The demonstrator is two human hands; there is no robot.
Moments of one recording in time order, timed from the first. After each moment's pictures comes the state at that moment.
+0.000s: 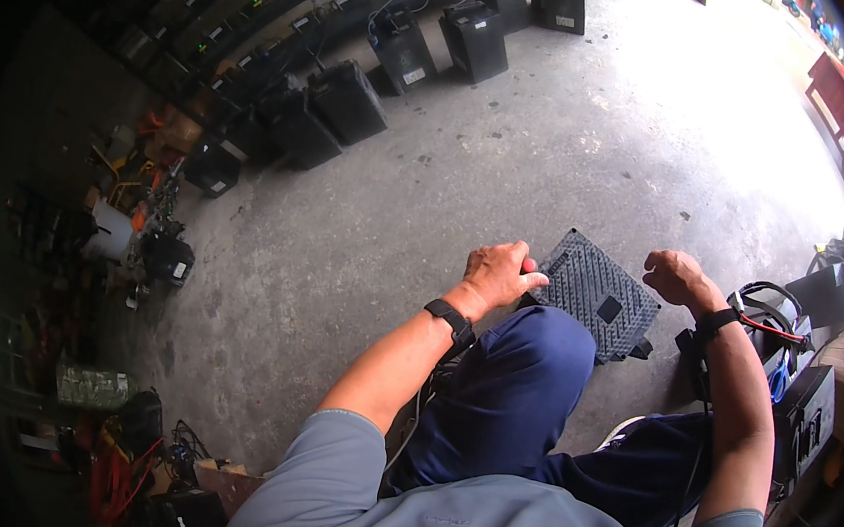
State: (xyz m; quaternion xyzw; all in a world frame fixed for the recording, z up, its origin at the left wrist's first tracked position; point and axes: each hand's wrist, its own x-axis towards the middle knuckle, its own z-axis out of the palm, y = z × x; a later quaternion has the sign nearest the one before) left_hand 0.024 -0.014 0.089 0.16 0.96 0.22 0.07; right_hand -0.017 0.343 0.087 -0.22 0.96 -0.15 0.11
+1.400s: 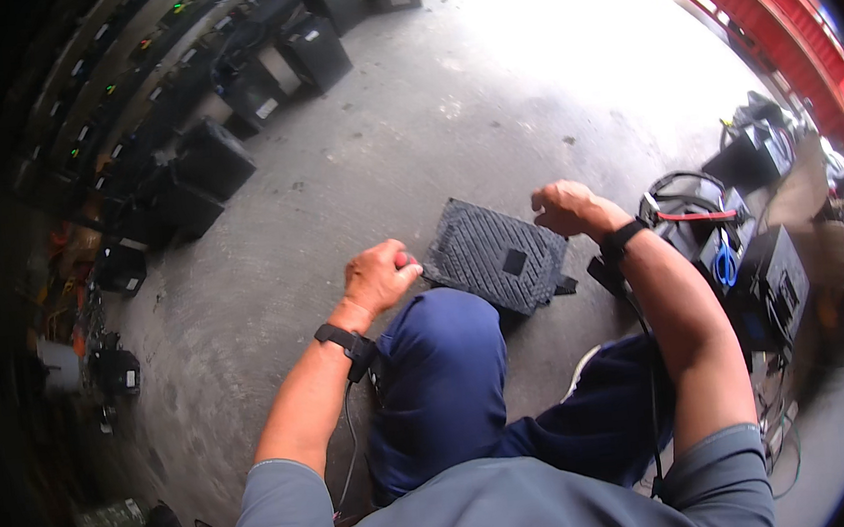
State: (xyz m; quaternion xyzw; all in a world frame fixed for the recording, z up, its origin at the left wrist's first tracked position) left_hand 0.024 -0.027 0.078 0.17 0.96 0.23 0.01; right_hand -0.017 0.342 0.085 -0.24 0.96 -0.11 0.09
